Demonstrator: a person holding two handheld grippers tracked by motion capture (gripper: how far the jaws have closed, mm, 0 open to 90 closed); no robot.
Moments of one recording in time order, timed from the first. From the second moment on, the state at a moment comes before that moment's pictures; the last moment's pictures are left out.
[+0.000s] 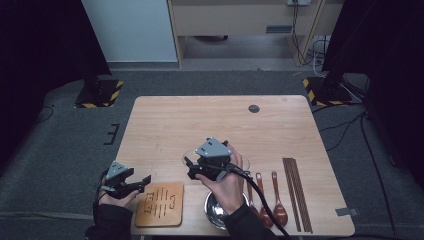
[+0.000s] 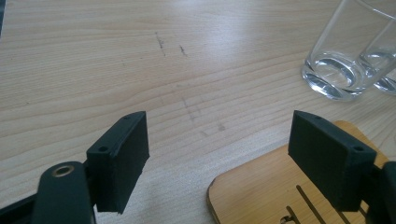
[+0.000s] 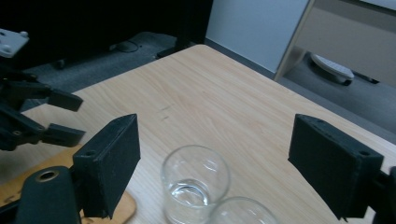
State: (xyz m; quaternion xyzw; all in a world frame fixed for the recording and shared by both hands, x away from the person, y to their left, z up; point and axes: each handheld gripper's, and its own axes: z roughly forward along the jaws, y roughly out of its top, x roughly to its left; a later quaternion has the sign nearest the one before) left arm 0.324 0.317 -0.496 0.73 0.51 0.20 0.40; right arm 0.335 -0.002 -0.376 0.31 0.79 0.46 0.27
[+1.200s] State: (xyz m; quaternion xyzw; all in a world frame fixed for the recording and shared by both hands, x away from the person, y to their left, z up) left arm 0.324 0.320 -0.496 0.73 0.51 0.20 0.40; right arm 0.311 0.066 -0.429 0.29 0.81 0.47 0.20
